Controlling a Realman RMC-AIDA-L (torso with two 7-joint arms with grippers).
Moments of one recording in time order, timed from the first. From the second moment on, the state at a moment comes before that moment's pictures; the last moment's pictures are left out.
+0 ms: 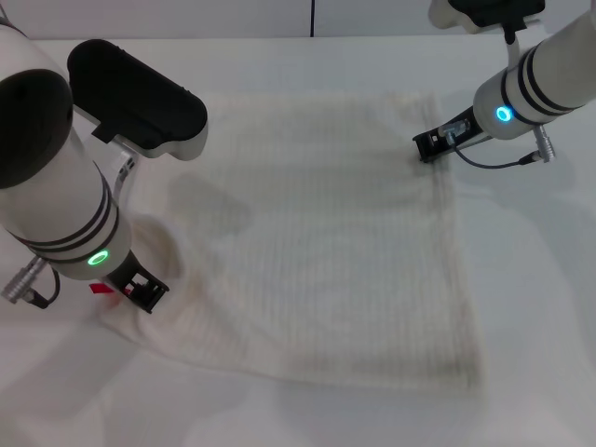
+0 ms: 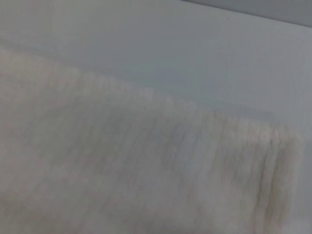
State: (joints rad) left arm -0.55 -2.05 -1.22 -1.59 2.89 -1.68 -0.07; right arm 0.90 2.08 -1.29 -0.65 -2.72 -0.92 2.86
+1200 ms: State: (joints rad) left arm -0.63 -2.05 -1.23 -1.47 2.89 -1.56 -0.08; right arm 0.89 2.08 -1.29 -0.66 -2.72 -0.93 2.86
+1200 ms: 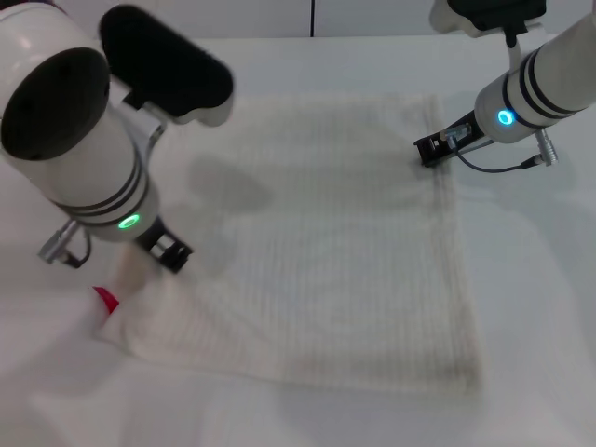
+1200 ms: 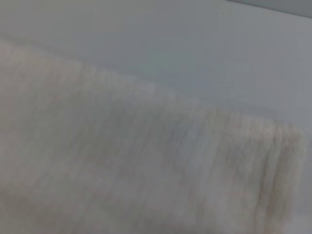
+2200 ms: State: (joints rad) left arm -0.55 -1.95 -1.36 -1.61 2.89 -1.25 0.04; right arm 0.60 2.08 -1.51 -1.17 -2.63 -0.84 2.86
